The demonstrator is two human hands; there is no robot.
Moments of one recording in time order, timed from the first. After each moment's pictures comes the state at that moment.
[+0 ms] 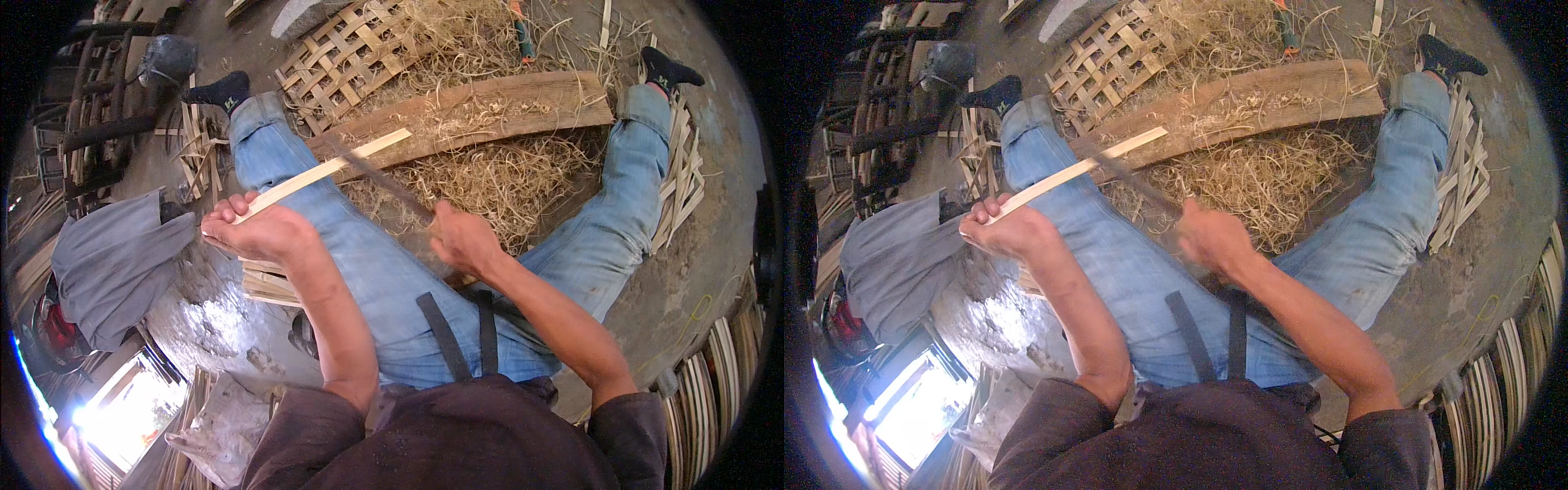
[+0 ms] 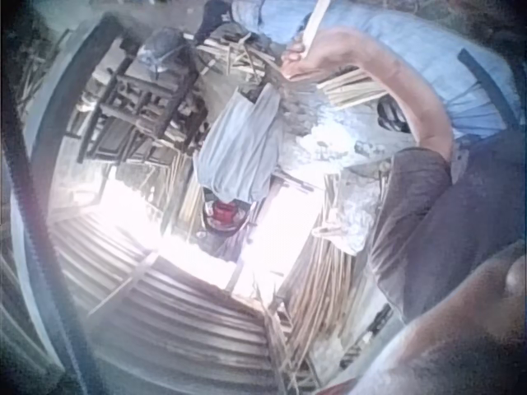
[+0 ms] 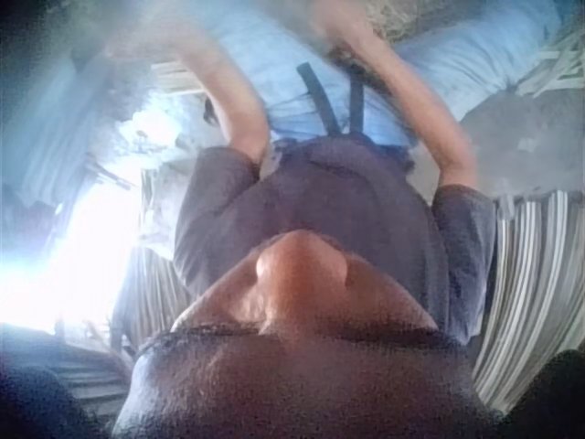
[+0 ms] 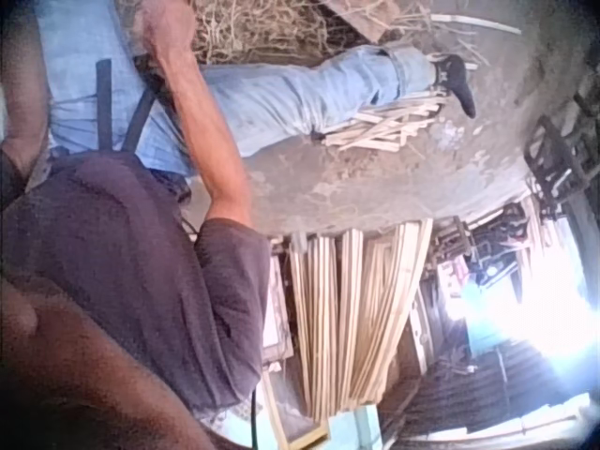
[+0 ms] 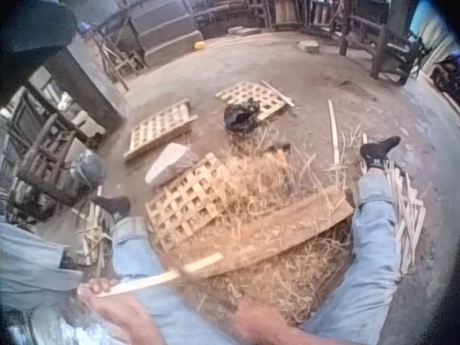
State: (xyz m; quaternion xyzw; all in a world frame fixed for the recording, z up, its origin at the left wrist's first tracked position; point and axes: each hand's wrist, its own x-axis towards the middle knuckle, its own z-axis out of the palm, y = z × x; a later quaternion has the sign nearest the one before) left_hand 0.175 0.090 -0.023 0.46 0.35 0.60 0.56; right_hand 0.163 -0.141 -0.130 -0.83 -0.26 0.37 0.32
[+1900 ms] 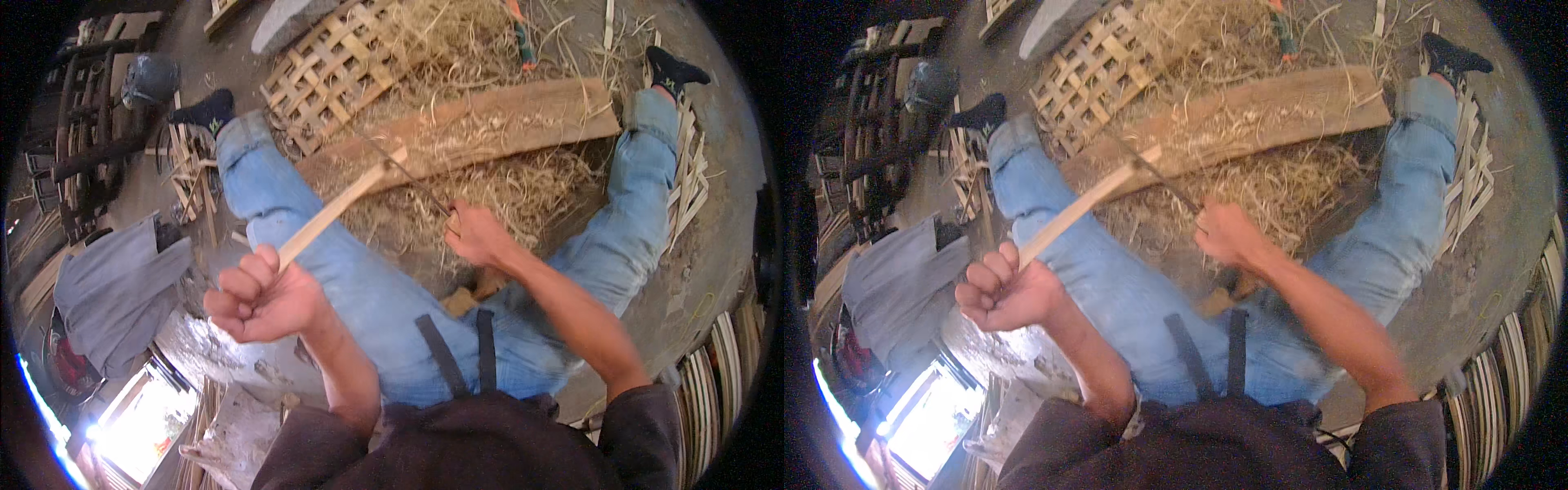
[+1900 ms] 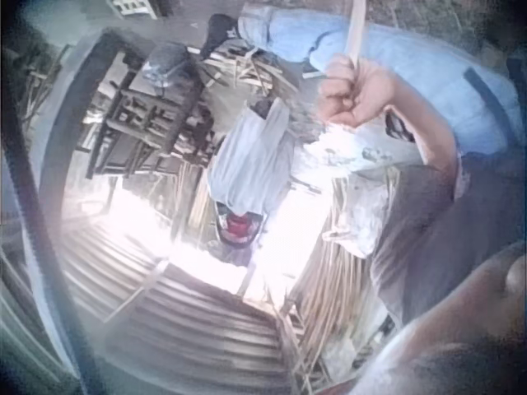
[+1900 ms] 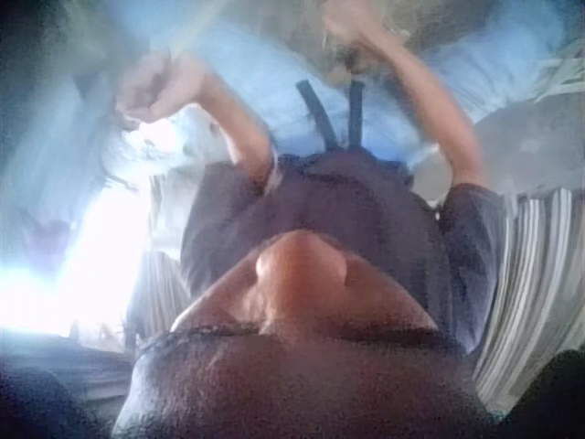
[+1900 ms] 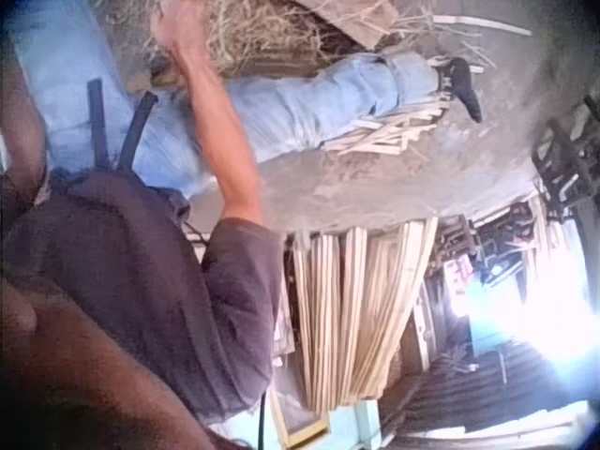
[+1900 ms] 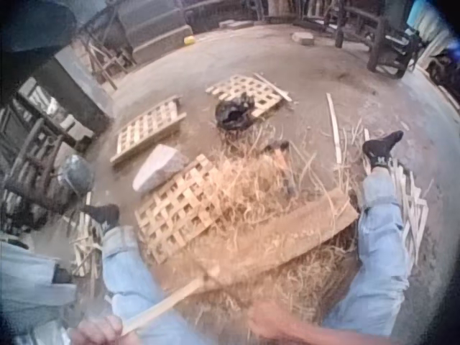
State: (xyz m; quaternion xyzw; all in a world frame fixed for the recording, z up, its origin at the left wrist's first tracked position) left_hand 0.156 0.082 -0.030 0.50 0.01 0.47 0.73; right_hand 0.210 -0.151 -0.164 -0.82 -0.17 0.41 0.37
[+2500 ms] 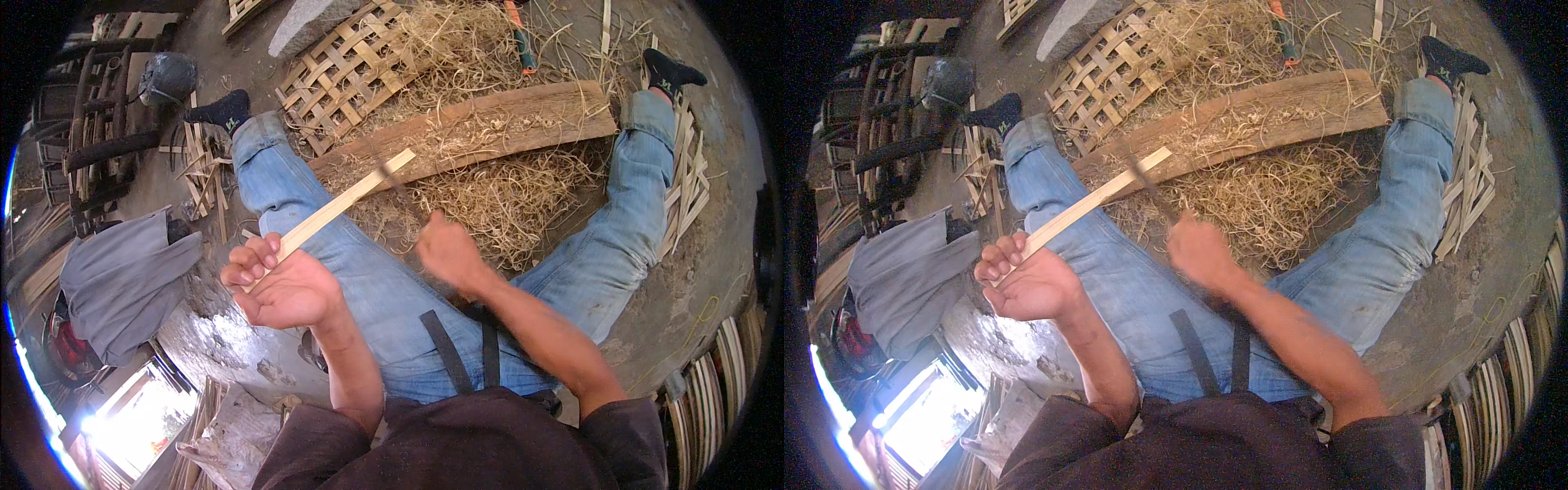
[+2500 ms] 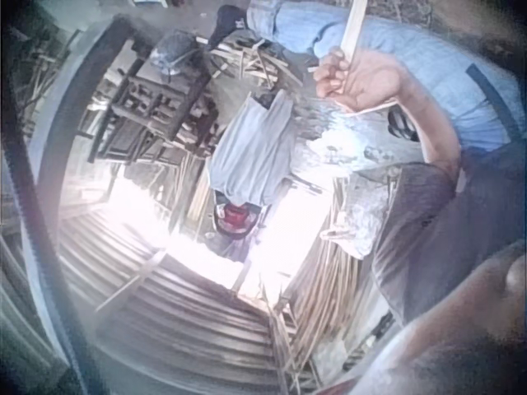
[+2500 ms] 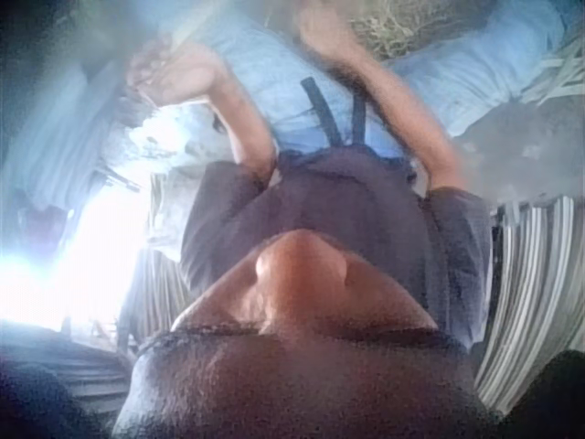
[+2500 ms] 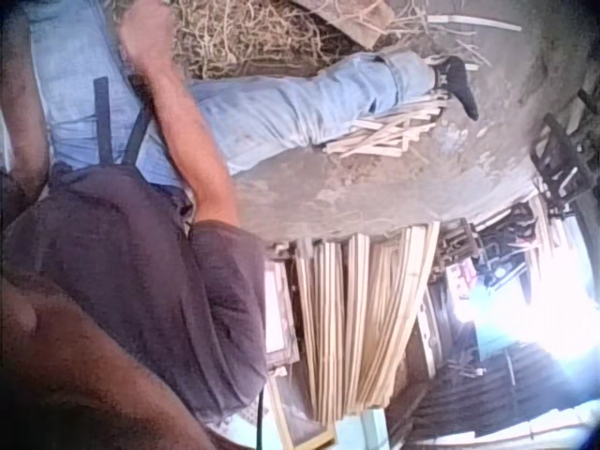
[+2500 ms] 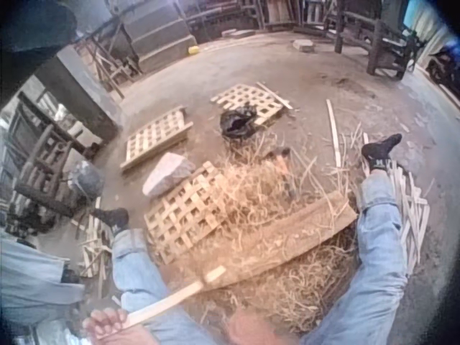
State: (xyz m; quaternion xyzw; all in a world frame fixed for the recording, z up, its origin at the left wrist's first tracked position) left_hand 0.139 0.071 -0.026 0.45 0.07 0.50 0.74; right_hand 0.166 -0.103 -0.133 -0.82 -0.15 0.38 0.39
